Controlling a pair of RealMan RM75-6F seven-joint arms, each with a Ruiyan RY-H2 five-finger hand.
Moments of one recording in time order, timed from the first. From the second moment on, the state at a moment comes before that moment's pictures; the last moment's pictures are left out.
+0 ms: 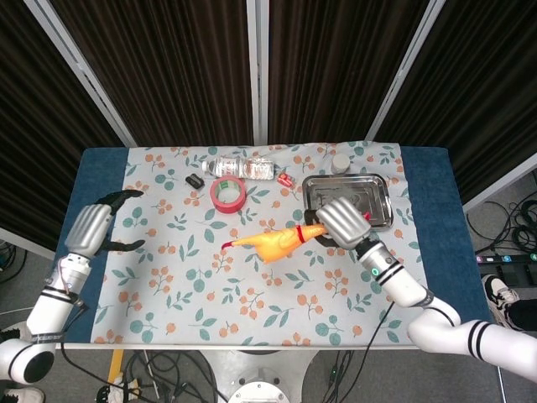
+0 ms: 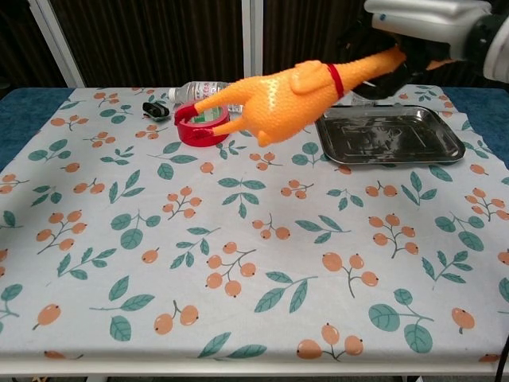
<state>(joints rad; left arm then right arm) -0.45 -1.18 -0.26 -1.65 1.32 1.07 -0.23 0.79 -1.34 0.25 -1.53 -1.38 0.87 -0.09</state>
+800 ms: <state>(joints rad) -0.64 -1.23 -0.31 -1.89 0.91 1.00 0.04 1.23 -1.60 0.41 -1.54 -0.55 0.94 -0.67</state>
